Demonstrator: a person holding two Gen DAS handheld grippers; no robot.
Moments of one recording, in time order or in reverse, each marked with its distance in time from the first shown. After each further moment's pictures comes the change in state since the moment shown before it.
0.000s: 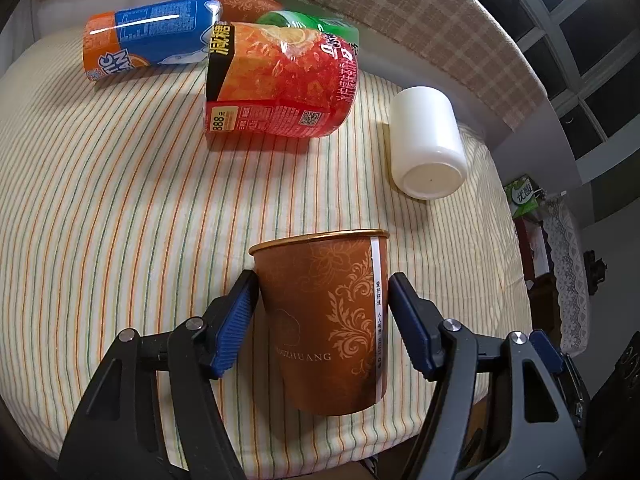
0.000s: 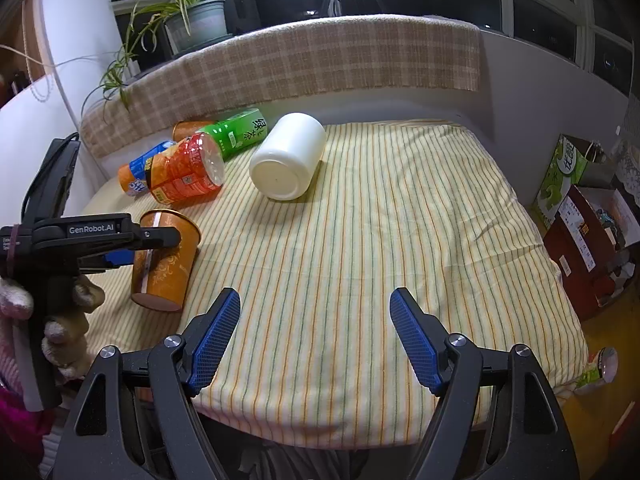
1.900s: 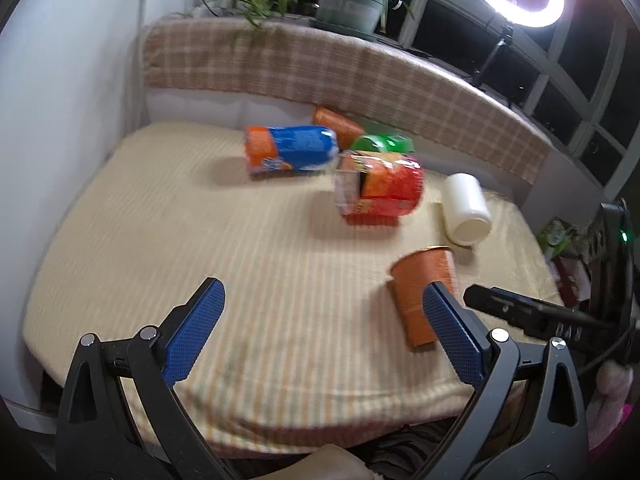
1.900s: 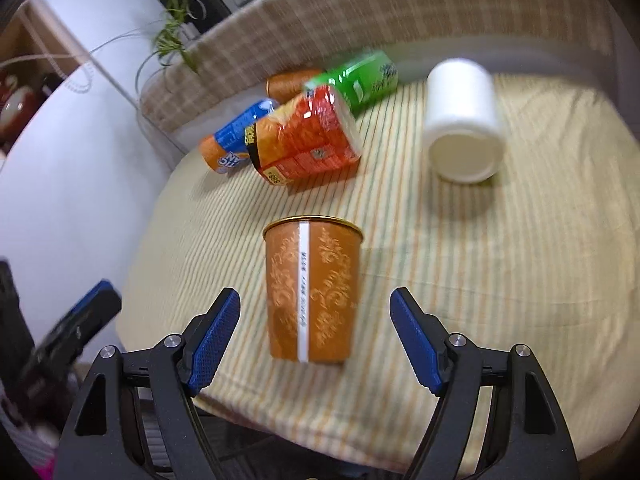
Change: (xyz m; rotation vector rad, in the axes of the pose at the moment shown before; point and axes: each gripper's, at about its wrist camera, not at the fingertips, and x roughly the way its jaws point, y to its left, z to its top) left arm -0.128 0.049 -0.056 0.050 -0.353 0.172; right arm 0.064 0.088 0.035 0.017 0.200 0.332
